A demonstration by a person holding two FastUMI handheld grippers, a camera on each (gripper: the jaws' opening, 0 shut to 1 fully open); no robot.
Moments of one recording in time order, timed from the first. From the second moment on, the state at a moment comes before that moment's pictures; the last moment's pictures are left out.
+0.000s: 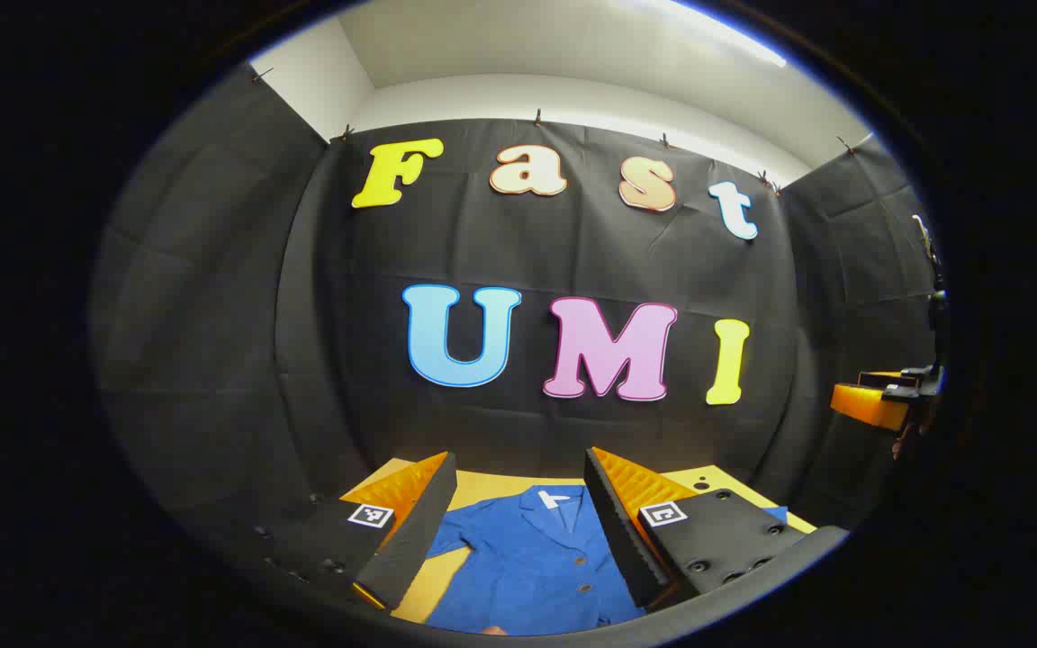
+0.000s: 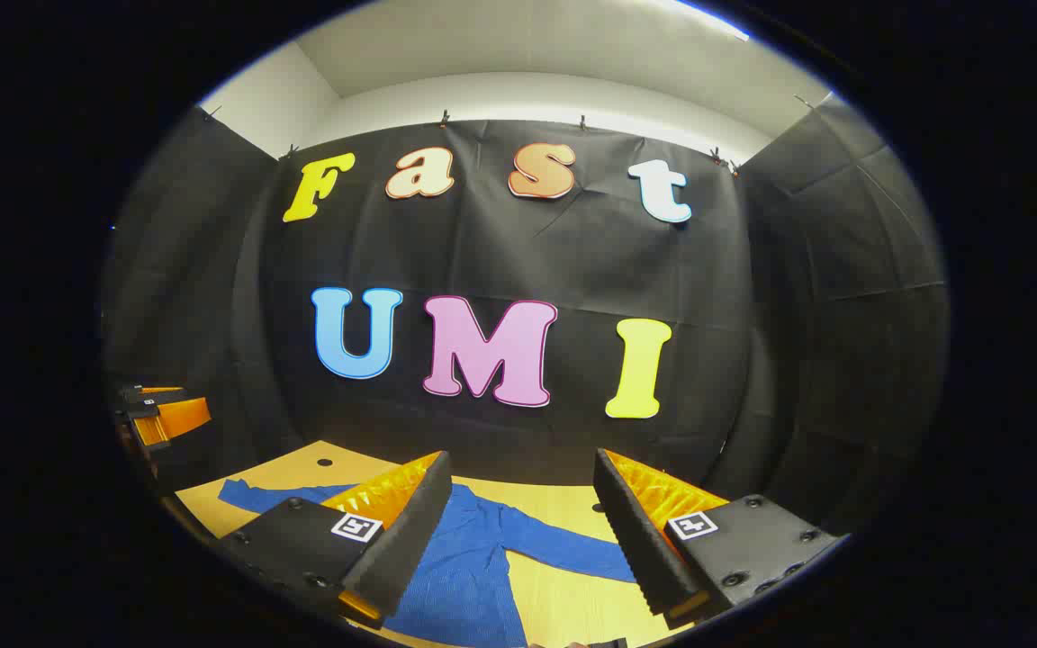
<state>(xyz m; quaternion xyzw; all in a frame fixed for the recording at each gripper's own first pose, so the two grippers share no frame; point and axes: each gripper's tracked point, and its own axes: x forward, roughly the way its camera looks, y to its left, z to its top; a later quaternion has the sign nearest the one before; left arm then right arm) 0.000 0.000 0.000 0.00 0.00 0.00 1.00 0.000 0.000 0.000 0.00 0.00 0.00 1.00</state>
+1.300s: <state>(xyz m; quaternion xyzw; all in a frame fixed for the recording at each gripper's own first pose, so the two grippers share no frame) -0.023 0.010 0.013 -0.01 -0.01 0.02 1.00 -0.013 -0.003 0.003 0.01 0.00 0.00 1.00</state>
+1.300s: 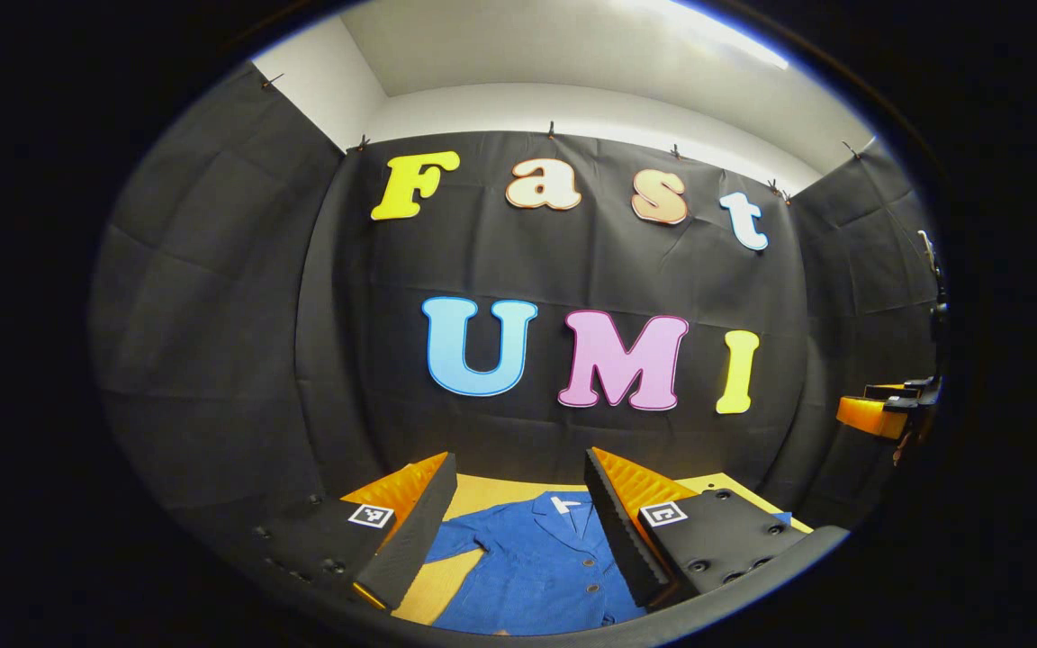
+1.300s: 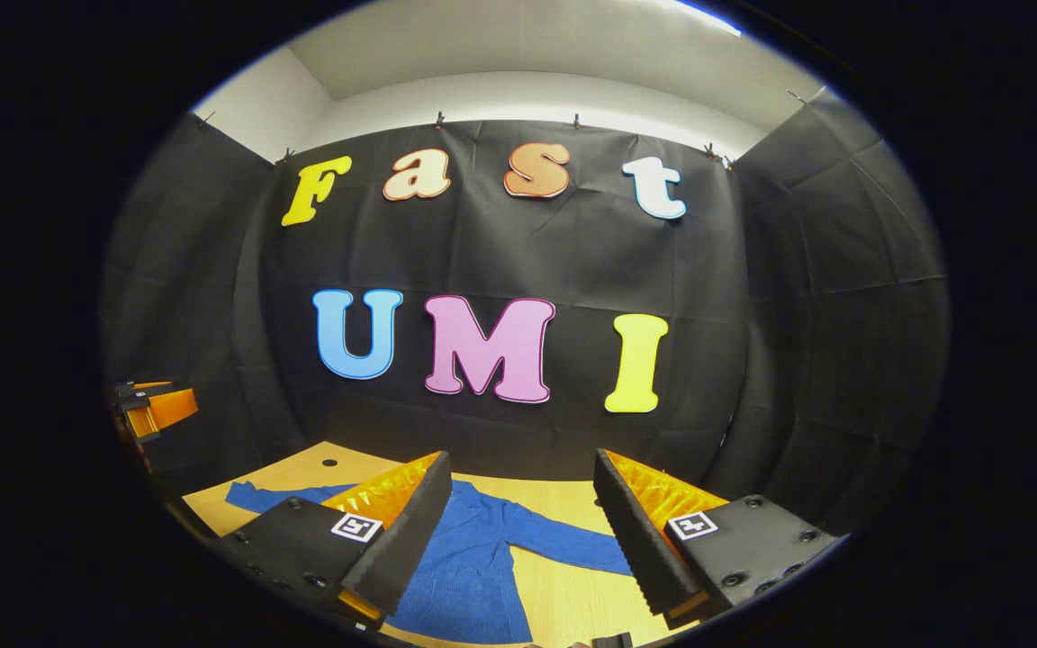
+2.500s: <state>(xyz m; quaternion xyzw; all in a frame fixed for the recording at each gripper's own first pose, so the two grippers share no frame) 0.014 0.020 0.006 -0.02 -0.01 0.03 1.00 0.038 -0.085 -0.005 -0.01 0.01 -0.08 1.00</state>
